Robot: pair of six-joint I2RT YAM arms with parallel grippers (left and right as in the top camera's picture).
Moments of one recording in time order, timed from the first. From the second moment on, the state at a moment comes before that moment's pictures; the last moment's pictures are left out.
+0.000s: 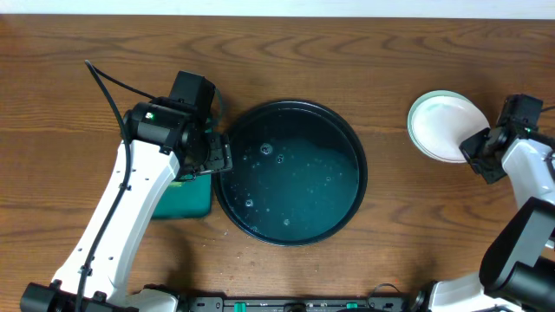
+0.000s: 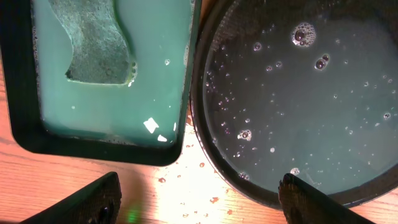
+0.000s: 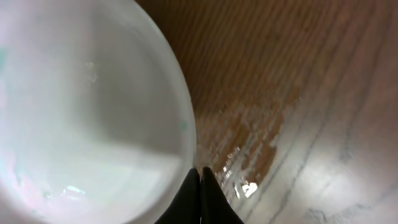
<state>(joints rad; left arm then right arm) -0.28 1.46 1.35 -1.28 0.00 -0.45 -0.40 1.71 1.09 -0.63 0.09 0.67</state>
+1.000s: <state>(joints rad) -0.28 1.46 1.35 -1.28 0.00 -0.45 -0.29 1.24 1.08 -0.79 -0.29 0.34</state>
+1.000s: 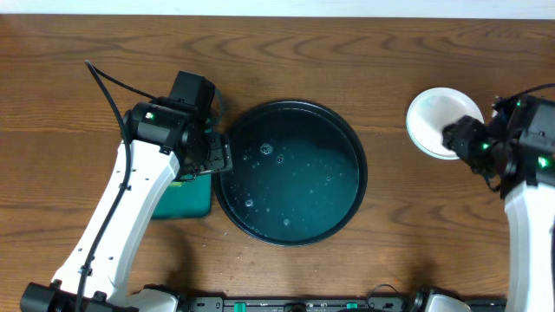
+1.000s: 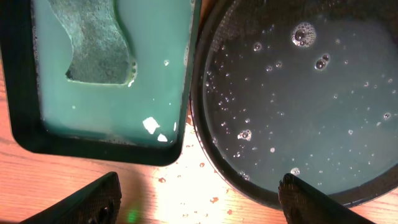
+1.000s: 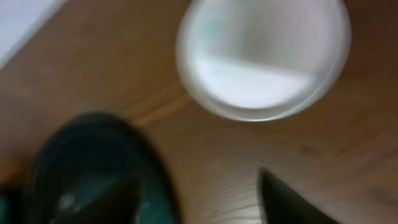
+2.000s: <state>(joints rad) -0.28 1.46 1.35 -1.28 0.00 -0.45 -0.21 0.55 1.08 -1.20 -0.45 0.18</state>
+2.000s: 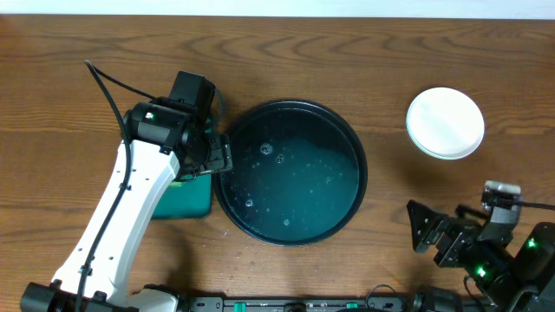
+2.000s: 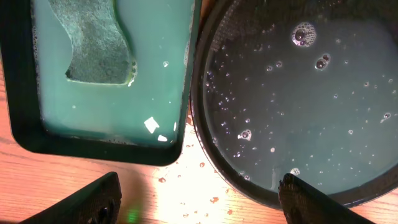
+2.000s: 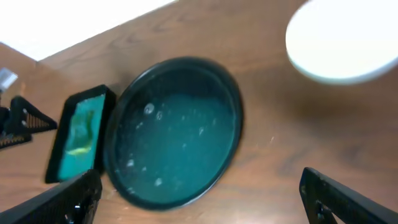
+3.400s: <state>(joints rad) -0.28 1.46 1.35 -1.28 0.00 -0.45 0.07 0.02 0.01 0.01 -0.21 -0.02</state>
